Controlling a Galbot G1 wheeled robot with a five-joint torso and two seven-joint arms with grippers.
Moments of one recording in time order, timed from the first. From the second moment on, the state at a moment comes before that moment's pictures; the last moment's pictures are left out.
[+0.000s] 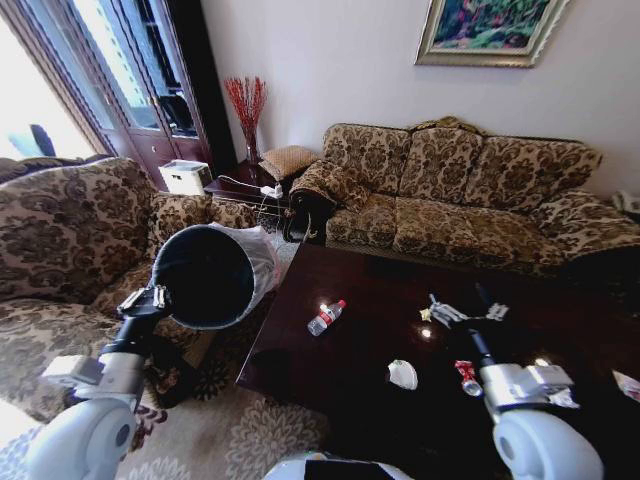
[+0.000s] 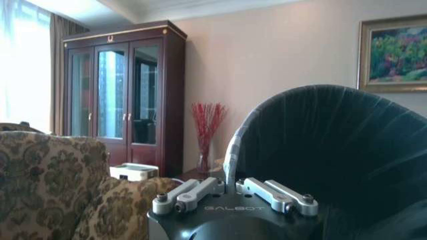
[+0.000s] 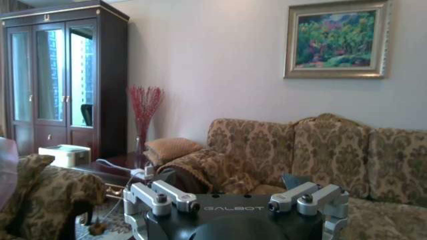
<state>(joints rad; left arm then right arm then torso) 1.71 -1.30 -1.02 -2.38 -0.52 0.11 0.01 -1.66 1.31 0.68 2.40 0.27 -0.16 -0.01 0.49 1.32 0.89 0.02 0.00</state>
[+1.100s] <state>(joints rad) 1.72 -1.33 -1.05 -2.32 -0.49 0.09 0.01 -1.44 1.28 0.39 2.08 0.17 -0.13 0.02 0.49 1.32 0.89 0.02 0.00</state>
